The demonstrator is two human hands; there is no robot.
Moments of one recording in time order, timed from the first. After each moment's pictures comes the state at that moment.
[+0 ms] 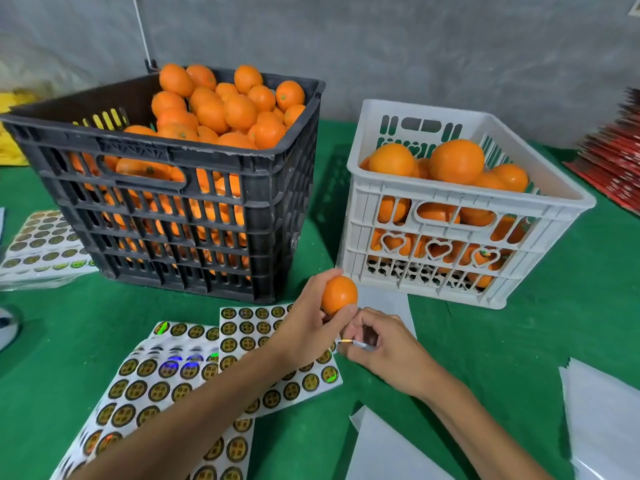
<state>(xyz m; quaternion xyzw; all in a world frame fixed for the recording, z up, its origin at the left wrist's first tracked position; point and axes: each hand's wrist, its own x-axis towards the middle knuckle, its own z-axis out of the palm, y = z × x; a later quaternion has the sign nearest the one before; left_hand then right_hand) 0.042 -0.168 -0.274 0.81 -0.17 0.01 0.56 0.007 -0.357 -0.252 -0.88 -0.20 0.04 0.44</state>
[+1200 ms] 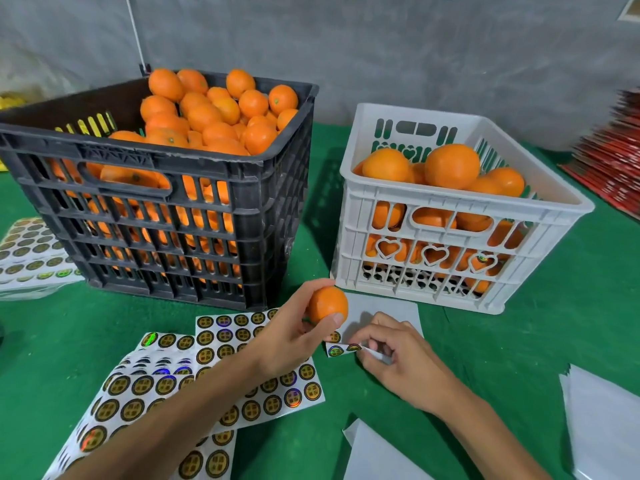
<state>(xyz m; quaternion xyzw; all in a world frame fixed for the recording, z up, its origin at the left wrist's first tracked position) 0.042 -0.144 -0.268 0.79 -0.21 -0.06 0.58 -0.001 -0.381 -0.248 -0.92 -0.22 -0.01 0.34</state>
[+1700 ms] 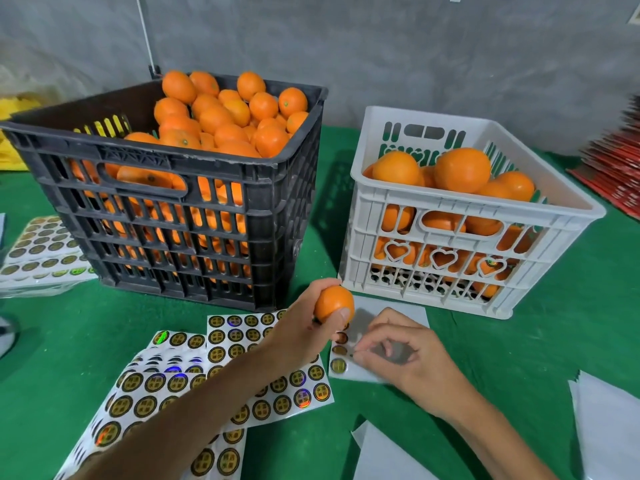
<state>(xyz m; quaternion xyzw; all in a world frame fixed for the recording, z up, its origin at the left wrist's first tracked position) 0.047 -0.148 -0.269 0.80 -0.18 -0.04 0.57 -0.015 -0.370 -0.226 -0.83 -0.22 -0.02 0.51</state>
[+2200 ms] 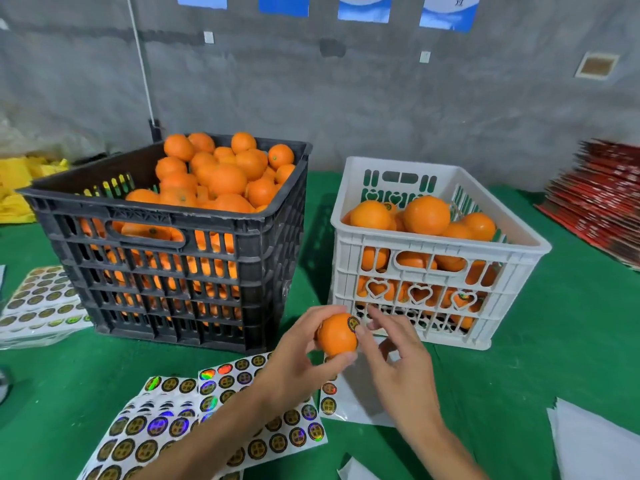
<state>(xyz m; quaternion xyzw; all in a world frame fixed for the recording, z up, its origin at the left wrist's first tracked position) 0.033 -0.165 -0.232 0.76 -0.26 0.07 0.58 -0.014 -0.343 -0.203 -0.82 -0.05 -0.23 0.52</state>
